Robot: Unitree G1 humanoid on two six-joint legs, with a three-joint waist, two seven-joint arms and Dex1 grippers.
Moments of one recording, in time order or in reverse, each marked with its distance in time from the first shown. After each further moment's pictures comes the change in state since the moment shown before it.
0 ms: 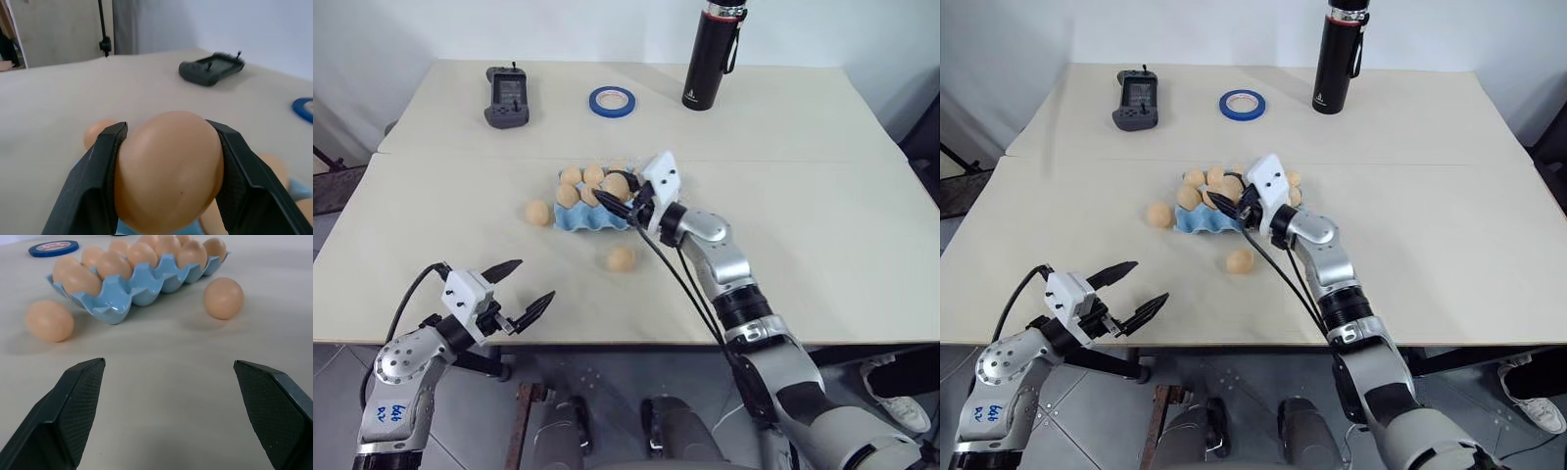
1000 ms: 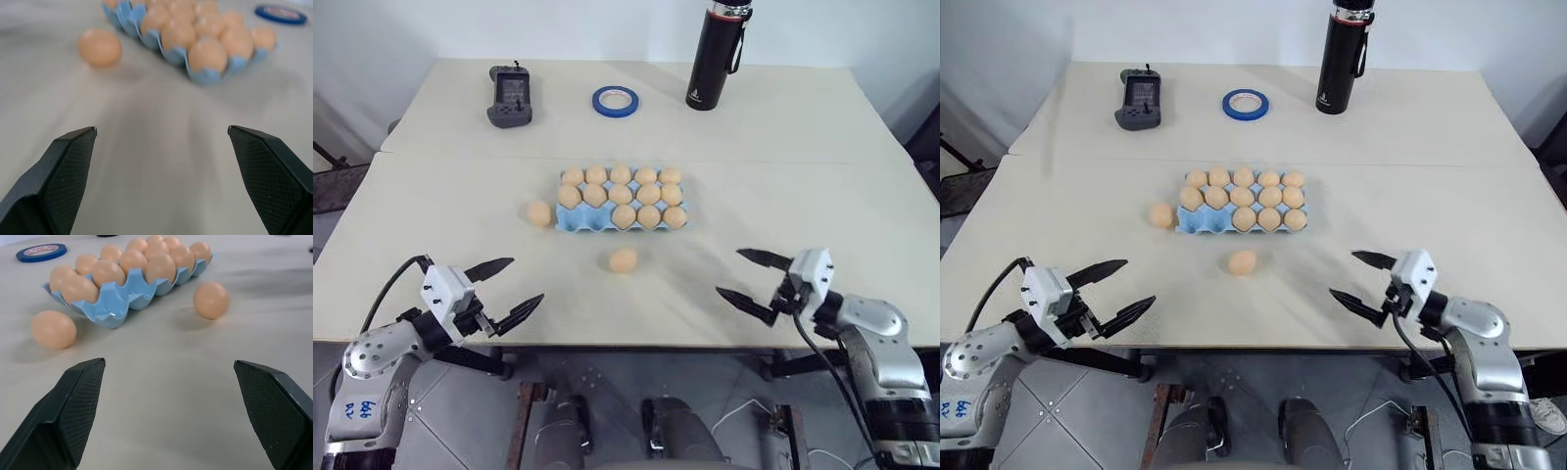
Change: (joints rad) left arm -0.063 0.102 0.042 0.053 -0.075 0.029 -0.144; right arm 0.752 -0.549 -0.271 -0.527 0.242 0.001 0.397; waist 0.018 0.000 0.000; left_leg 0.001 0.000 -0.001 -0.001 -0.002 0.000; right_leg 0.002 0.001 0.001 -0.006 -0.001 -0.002
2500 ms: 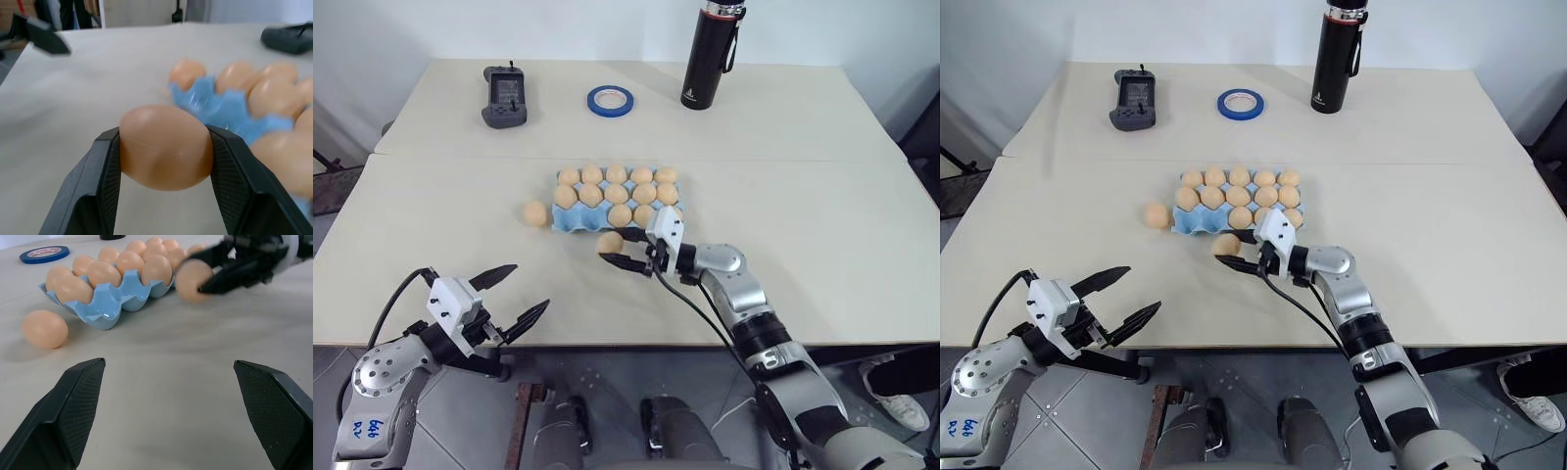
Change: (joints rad) left arm 0.145 -0.044 -0.005 -0.123 0.009 -0.017 0.116; right arm -0.649 0.455 0.353 0.432 -0.196 -0.018 -0.128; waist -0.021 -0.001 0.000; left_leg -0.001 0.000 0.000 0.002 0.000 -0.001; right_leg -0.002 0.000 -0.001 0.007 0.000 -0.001
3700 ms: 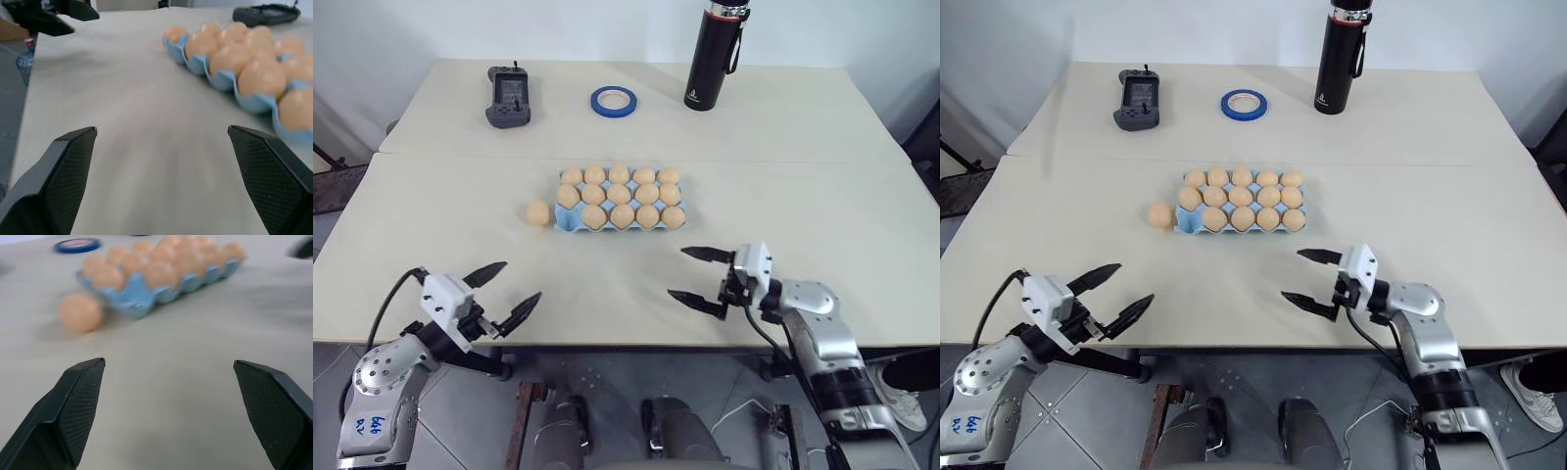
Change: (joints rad) left arm -0.022 -0.047 0.081 0.090 -0.010 0.013 0.071; right arm 0.518 -0.317 -0.190 -0.381 0.191 -0.020 0.212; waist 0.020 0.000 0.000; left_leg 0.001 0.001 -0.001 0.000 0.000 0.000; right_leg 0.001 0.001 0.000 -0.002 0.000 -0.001
